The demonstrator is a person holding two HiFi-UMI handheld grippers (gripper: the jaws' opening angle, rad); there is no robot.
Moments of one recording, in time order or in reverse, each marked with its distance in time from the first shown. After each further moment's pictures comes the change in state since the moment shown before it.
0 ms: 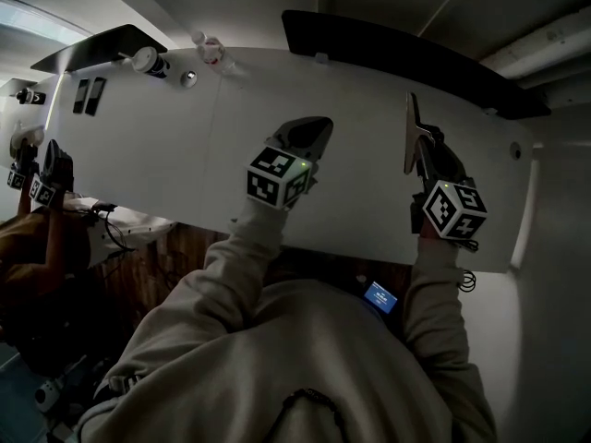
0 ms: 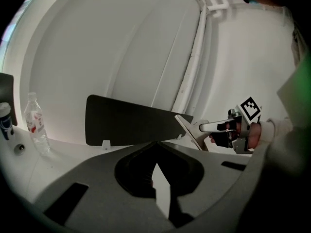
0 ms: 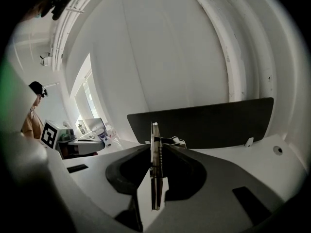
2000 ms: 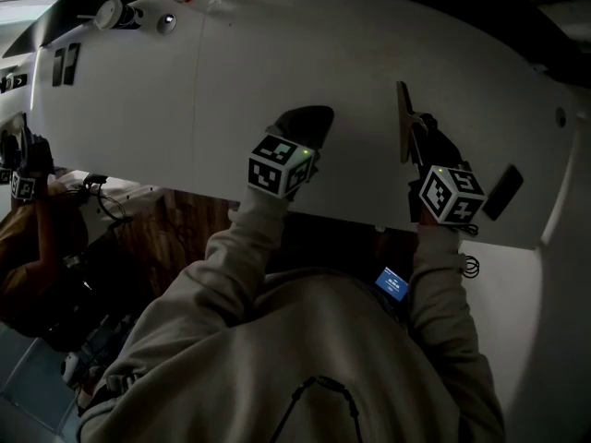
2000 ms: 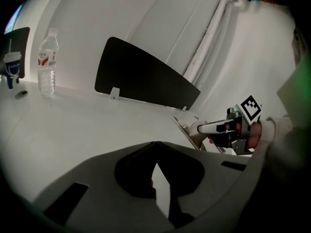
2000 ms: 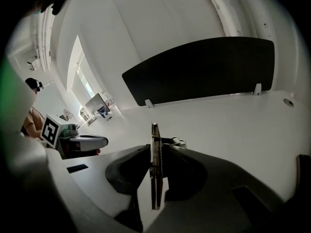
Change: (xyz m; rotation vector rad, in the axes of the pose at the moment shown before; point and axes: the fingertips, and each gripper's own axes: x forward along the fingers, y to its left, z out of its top) left arm 0.009 0.022 -0.175 -0.129 0.226 0.023; right arm 0.046 0.003 -0.184 0.101 0.251 0.054
